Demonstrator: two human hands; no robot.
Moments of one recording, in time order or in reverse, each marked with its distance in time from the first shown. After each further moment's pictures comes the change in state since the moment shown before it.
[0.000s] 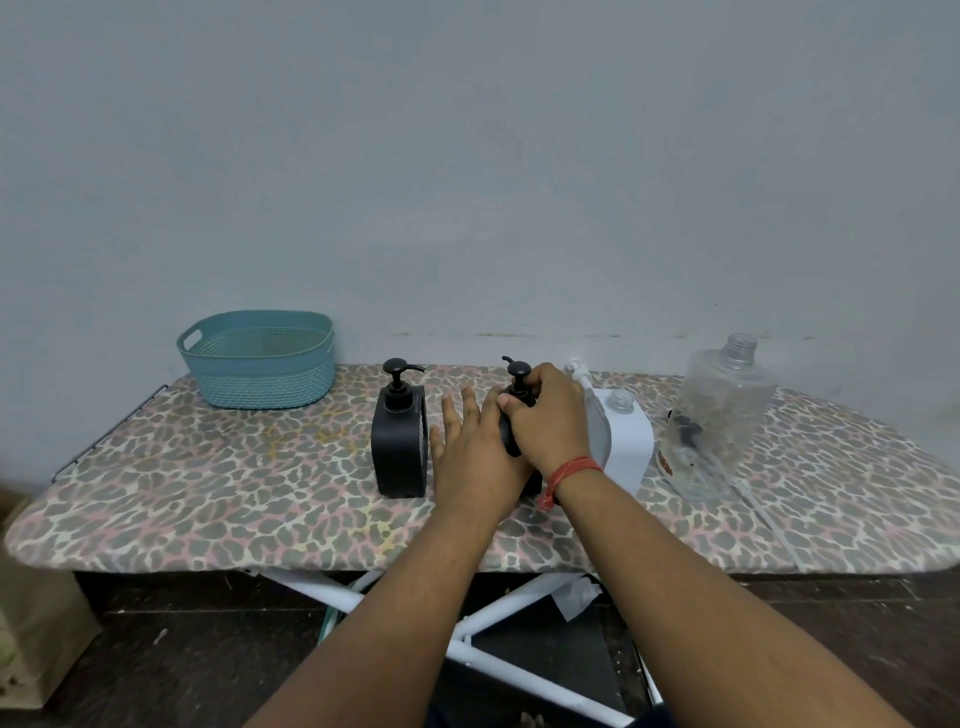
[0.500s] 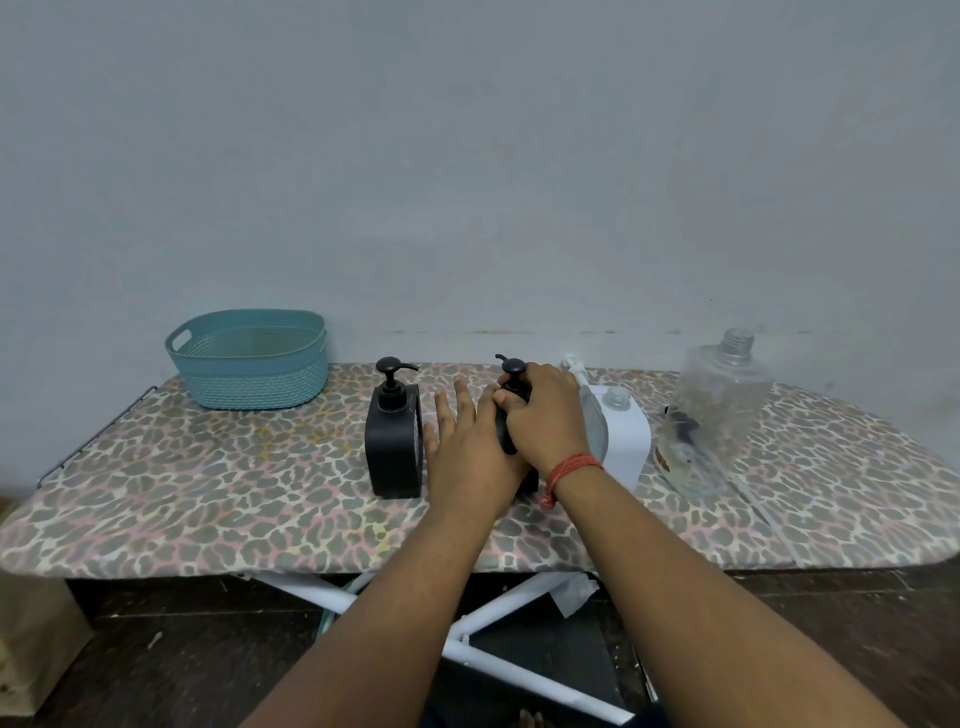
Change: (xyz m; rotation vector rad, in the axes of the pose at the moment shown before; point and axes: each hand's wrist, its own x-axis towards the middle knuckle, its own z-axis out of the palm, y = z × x) left_hand 0.003 -0.001 0.001 0.065 0.014 0.018; right_hand 0.006 0.004 0.000 -0.124 -0.025 -0.083
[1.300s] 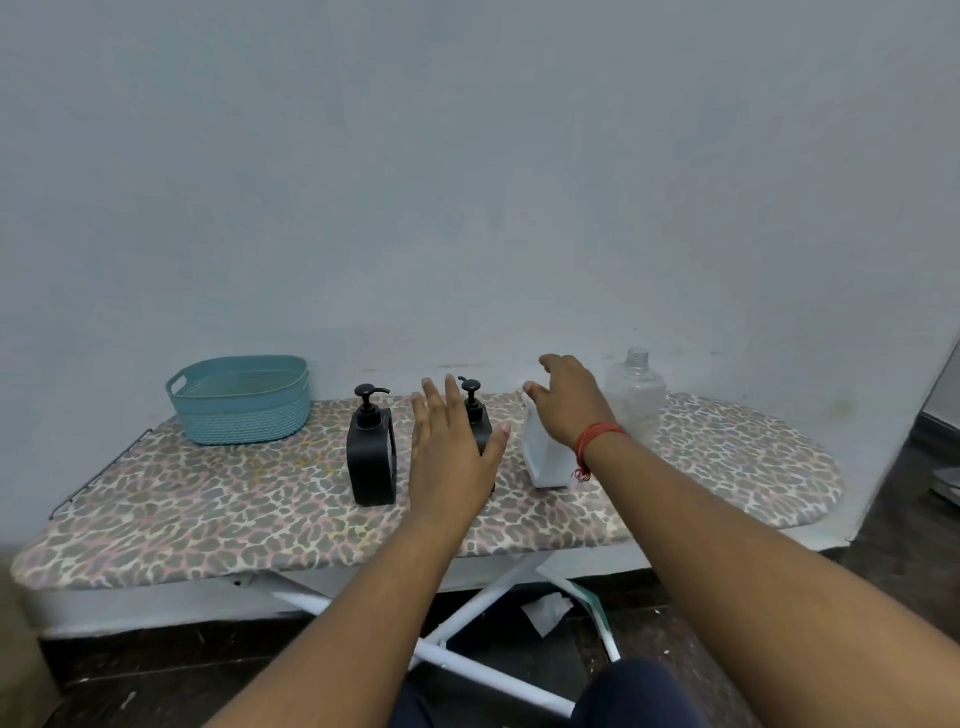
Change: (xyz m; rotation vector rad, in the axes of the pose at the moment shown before) left_hand -0.048 0.041 -0.041 -0.063 0.116 0.138; right_hand -0.012 -0.004 -0.115 -0.222 -0.064 0.026
